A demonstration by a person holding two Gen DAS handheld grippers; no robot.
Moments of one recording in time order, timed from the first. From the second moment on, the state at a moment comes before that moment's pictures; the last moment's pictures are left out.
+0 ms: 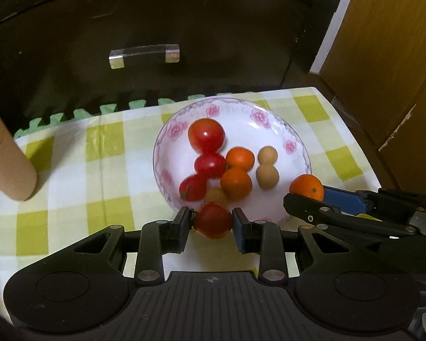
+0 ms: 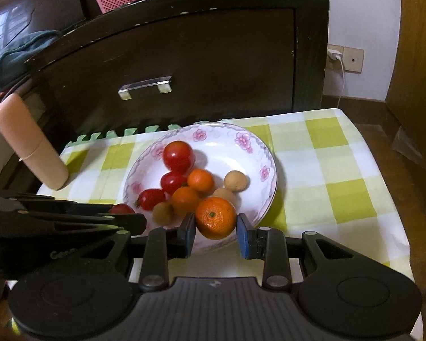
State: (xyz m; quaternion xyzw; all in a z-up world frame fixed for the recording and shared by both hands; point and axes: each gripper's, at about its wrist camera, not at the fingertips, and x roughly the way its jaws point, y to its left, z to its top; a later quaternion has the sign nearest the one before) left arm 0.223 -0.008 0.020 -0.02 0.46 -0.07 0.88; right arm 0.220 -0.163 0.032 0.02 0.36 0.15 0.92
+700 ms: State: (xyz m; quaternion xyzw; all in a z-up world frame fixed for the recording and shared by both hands) left arm 0.252 -0.012 0.007 0.01 0.46 -0.06 0.89; right arm 0.252 -0.159 0.017 0.03 0.37 0.14 0.92
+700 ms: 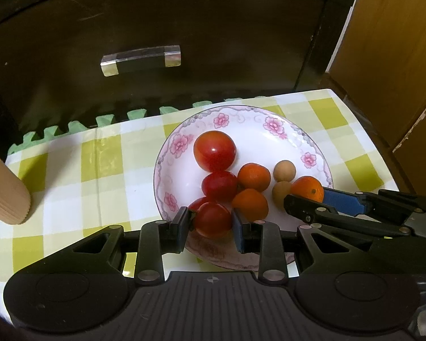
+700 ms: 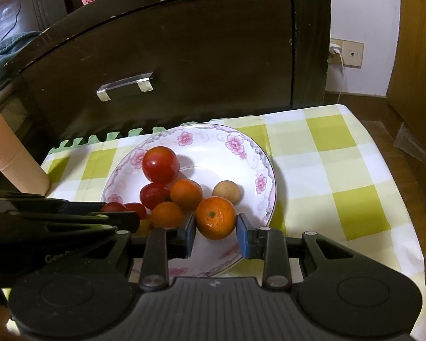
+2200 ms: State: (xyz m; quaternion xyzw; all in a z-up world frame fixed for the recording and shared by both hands) left arm 0.246 -0.006 0.017 0.02 0.44 -0.03 0.90; right arm 0.247 -0.158 0.024 0.03 0.35 0.12 0.93
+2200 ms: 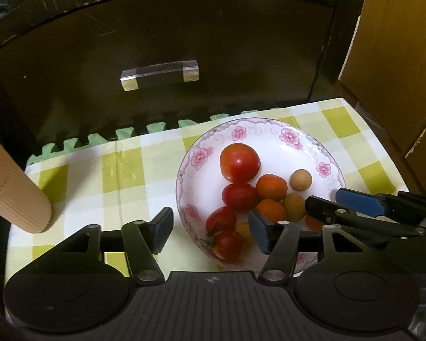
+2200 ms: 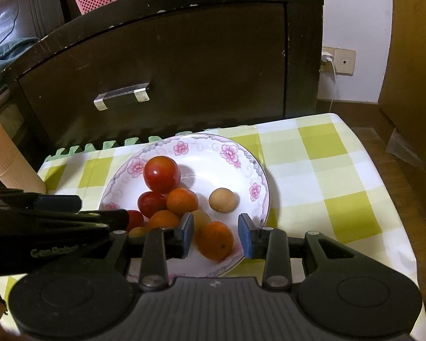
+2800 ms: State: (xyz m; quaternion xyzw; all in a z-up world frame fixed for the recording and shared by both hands) left arm 0.211 0.002 0.026 0.04 0.43 0.01 0.90; right arm 0.214 -0.159 0.038 0.02 0.34 0.12 0.93
